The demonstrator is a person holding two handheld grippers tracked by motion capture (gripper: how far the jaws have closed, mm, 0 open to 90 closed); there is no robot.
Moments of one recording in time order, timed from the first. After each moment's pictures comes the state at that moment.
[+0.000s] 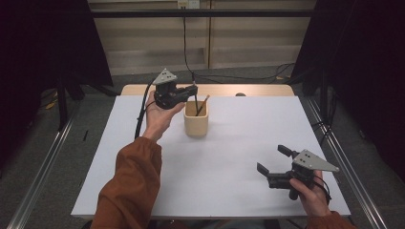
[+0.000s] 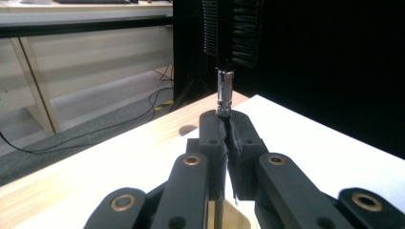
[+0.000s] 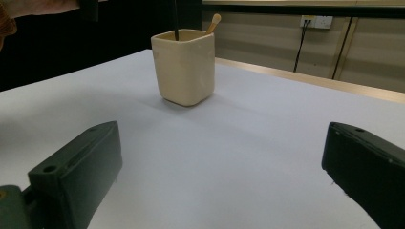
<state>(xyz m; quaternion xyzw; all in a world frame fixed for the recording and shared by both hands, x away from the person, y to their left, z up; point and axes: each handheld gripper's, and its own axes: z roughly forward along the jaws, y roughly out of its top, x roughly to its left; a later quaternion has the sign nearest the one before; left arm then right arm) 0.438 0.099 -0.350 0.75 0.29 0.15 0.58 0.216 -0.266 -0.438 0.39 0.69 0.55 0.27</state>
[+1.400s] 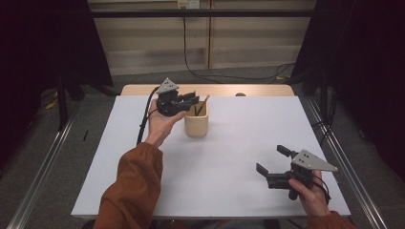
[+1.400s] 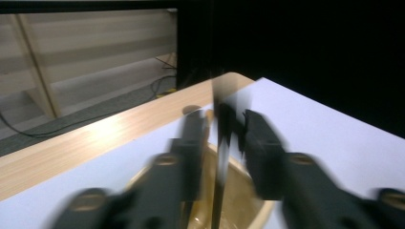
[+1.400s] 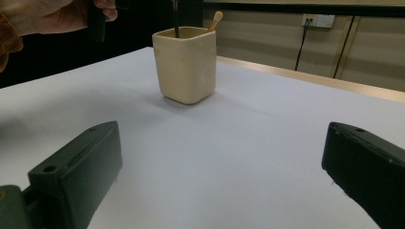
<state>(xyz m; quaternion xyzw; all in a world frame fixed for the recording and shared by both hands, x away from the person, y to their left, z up) 0.439 0.098 -0.380 0.74 0.32 0.14 0.57 0.216 -0.265 -0.439 0.39 0.69 0.55 0.27</state>
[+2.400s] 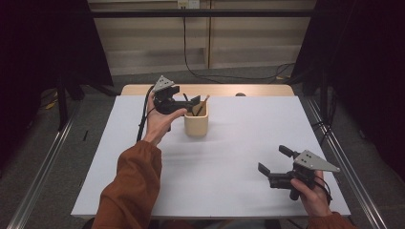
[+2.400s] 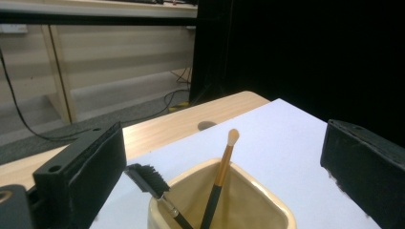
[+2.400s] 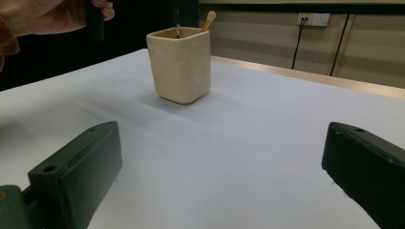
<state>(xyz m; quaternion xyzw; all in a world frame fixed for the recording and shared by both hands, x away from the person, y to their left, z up) 0.445 0.103 -0.378 0.72 0.33 0.16 0.59 0.216 -0.270 -0.442 0.40 0.68 0.55 0.27</state>
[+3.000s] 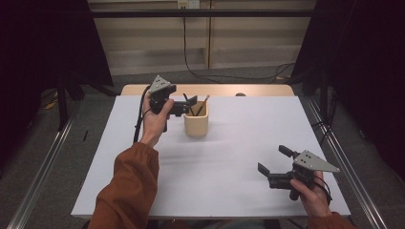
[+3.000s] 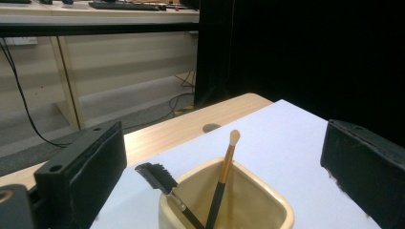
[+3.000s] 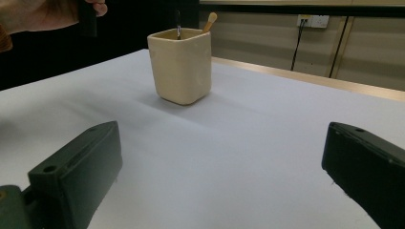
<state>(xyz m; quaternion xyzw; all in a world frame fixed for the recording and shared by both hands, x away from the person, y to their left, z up) 0.436 0.114 -0.370 0.72 0.33 0.18 0.58 0.215 -0.268 -0.440 0.40 0.68 0.55 0.27</state>
